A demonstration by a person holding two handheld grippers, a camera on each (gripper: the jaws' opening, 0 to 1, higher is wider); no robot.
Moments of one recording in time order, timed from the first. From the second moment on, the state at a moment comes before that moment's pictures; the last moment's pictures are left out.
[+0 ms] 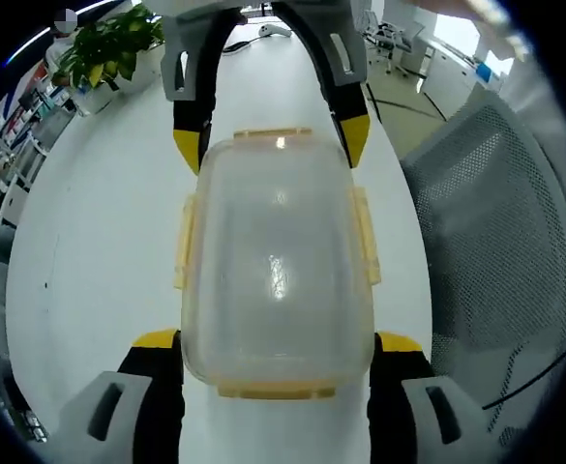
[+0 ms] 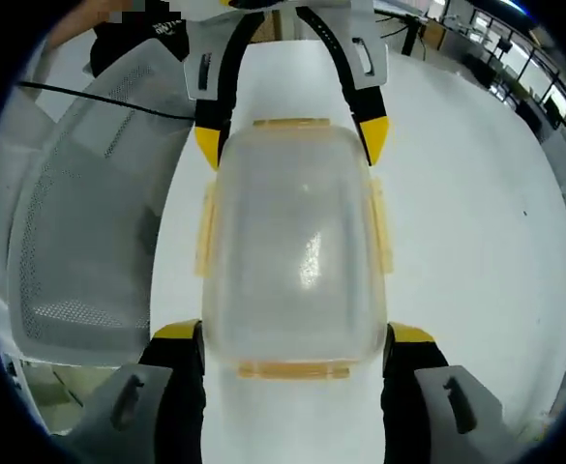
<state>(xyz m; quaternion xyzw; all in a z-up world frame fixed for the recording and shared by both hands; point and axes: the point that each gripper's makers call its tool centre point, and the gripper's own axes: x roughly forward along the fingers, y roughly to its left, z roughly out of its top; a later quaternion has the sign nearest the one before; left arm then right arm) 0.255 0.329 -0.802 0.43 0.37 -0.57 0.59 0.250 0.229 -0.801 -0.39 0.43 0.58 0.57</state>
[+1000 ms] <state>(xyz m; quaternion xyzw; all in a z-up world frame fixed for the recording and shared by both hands) 0.297 0.336 -0.799 0.44 0.35 -0.59 0.59 0.287 0.237 -0.800 -0.38 0.43 0.57 0.59</state>
